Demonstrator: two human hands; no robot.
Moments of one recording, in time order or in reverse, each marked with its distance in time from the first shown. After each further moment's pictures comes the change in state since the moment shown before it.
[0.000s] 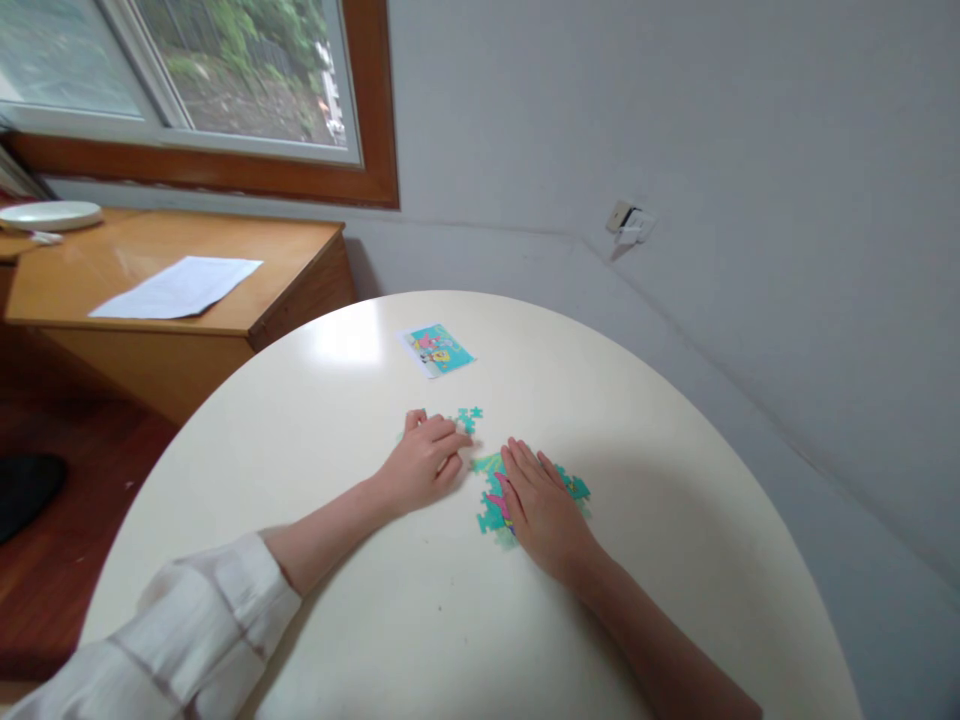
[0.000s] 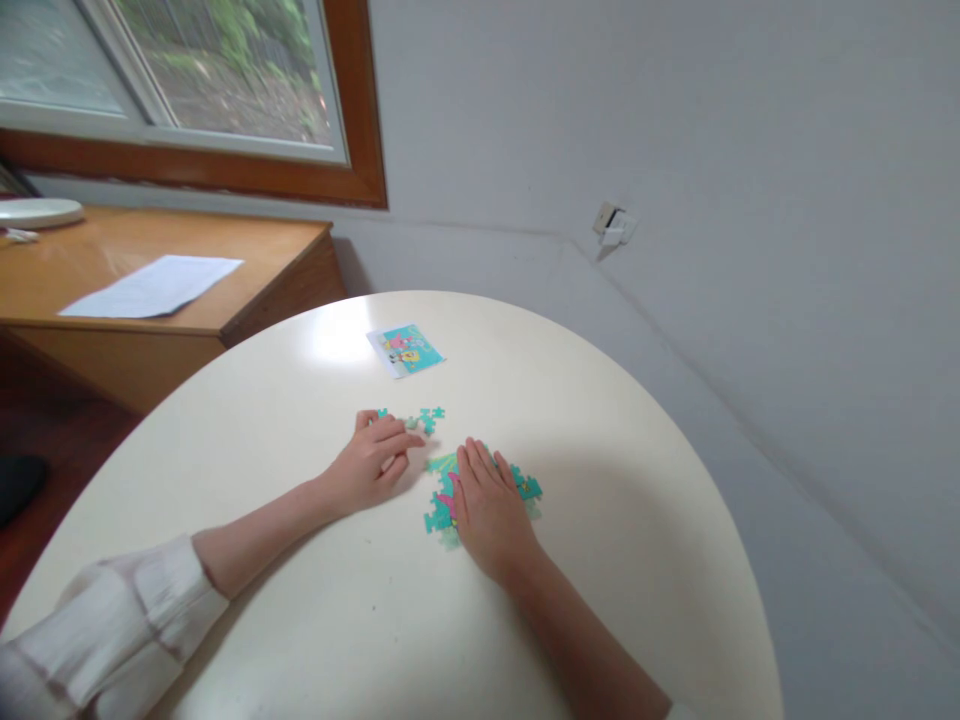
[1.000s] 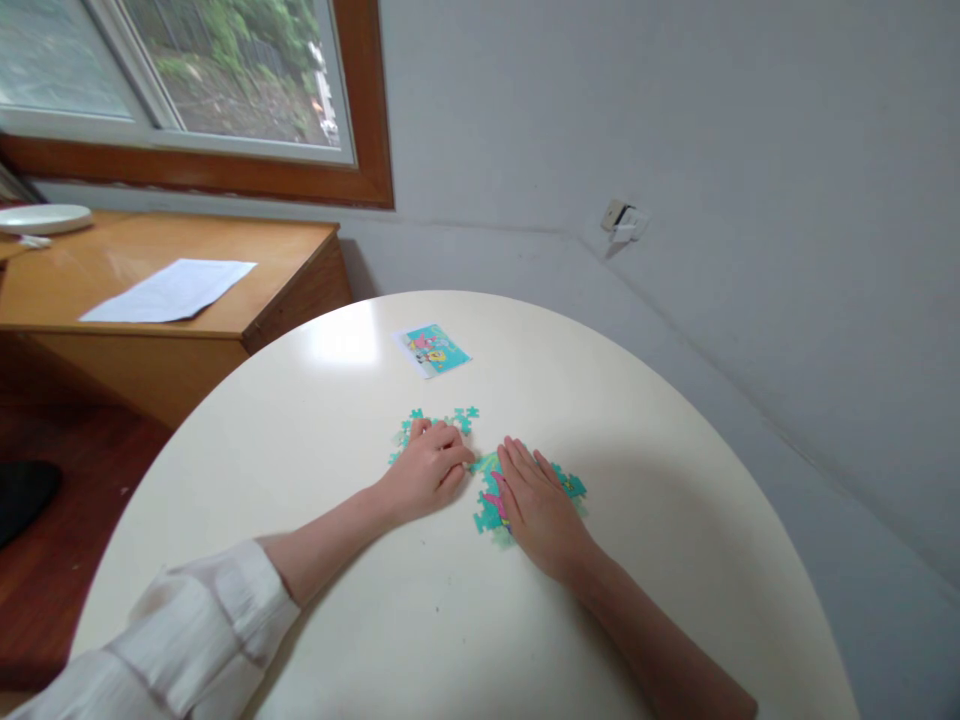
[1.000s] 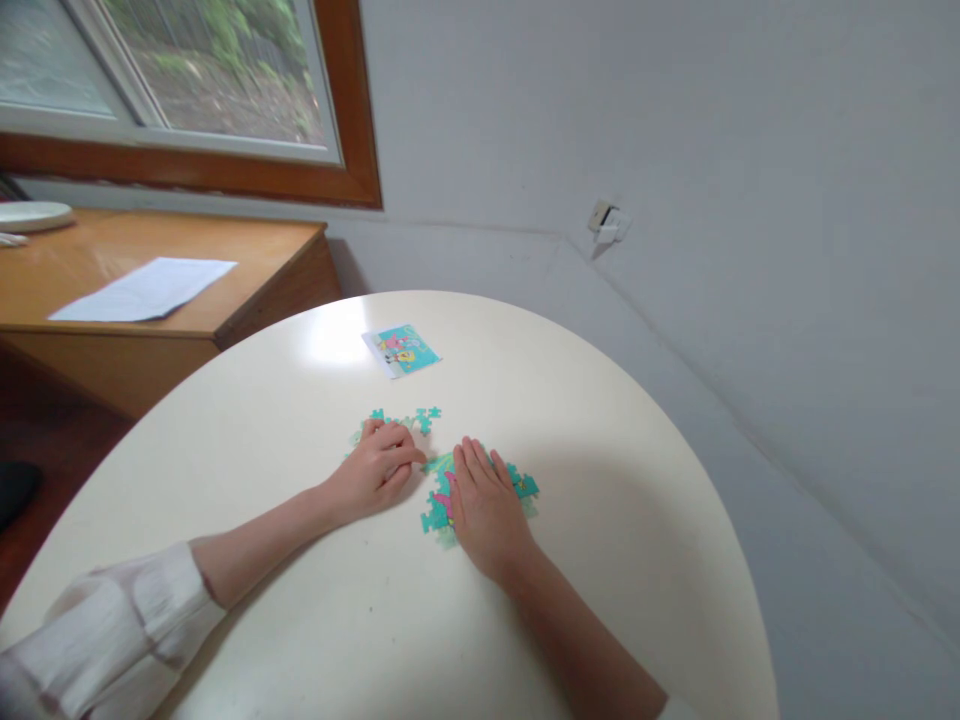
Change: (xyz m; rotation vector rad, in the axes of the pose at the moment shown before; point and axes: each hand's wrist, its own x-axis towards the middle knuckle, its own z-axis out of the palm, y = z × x) left_hand -0.001 0.008 0.003 -0.054 -0.084 0.020; right_hand 0.002 -0.004 -0.004 0.008 -0.011 0.006
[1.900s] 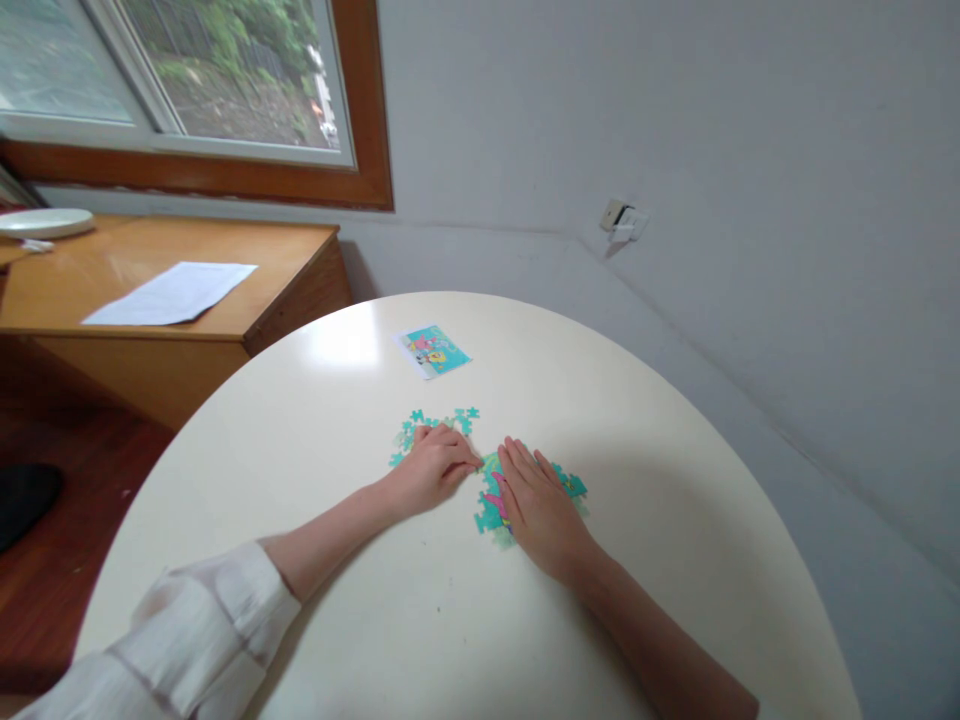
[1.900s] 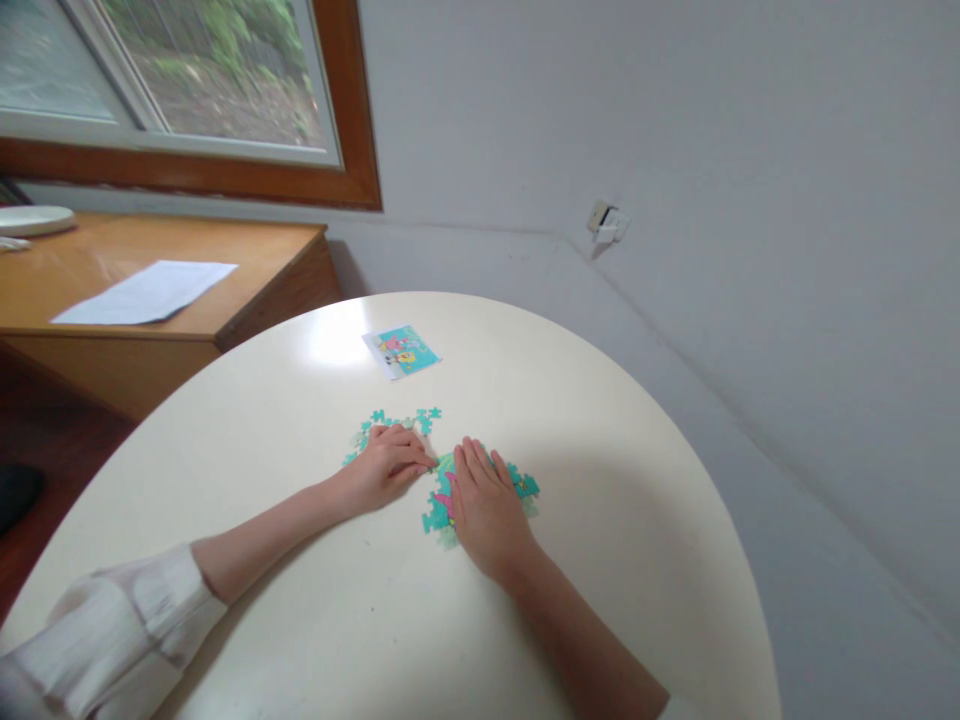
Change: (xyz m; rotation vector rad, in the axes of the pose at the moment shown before) left_hand 0.004 -0.006 0.008 -0.180 -0.088 -0.089; right_hand 0.001 -0.001 -0.001 -0.011 -0.006 0.002
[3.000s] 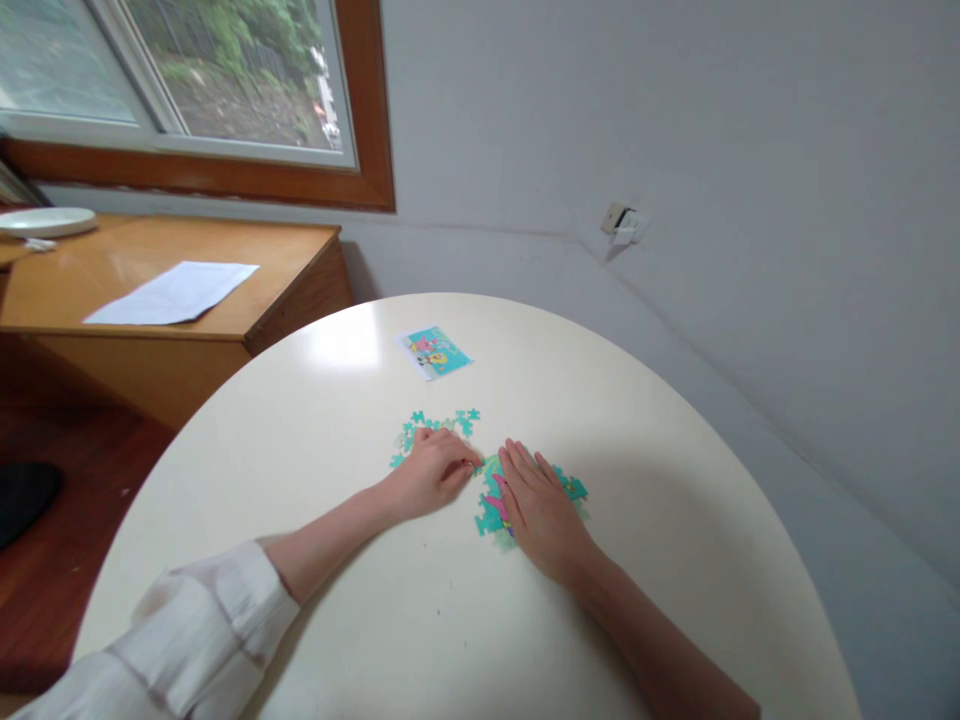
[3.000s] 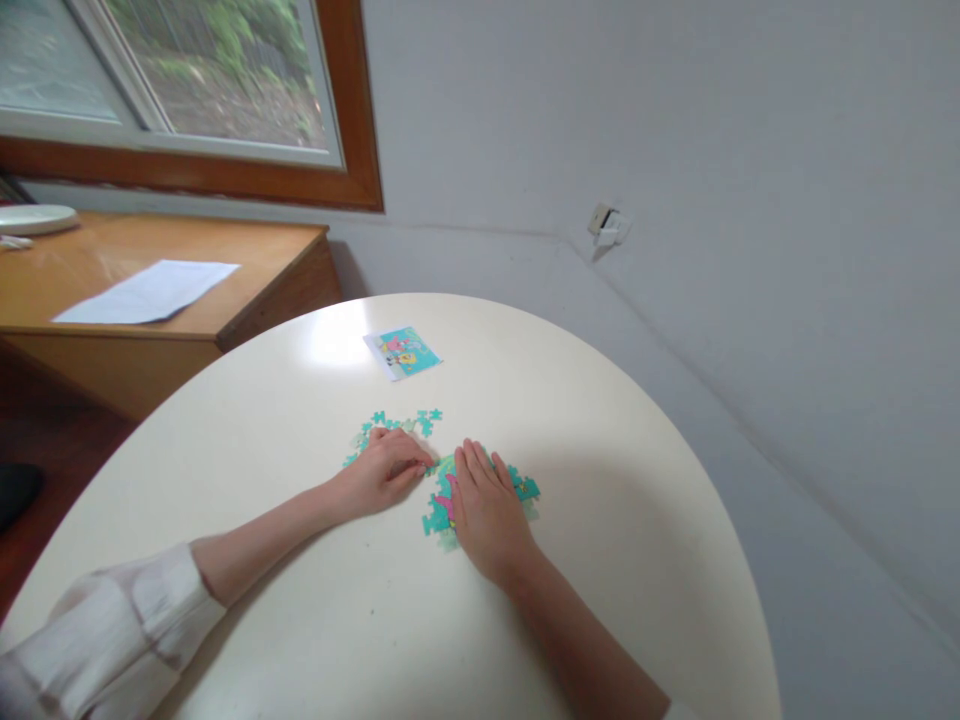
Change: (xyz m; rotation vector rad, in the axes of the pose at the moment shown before) left_hand 0.000 0.006 -0.002 -0.059 -0.036 -0.066; right_hand -0.002 0.003 0.005 -0.004 0.016 -0.014
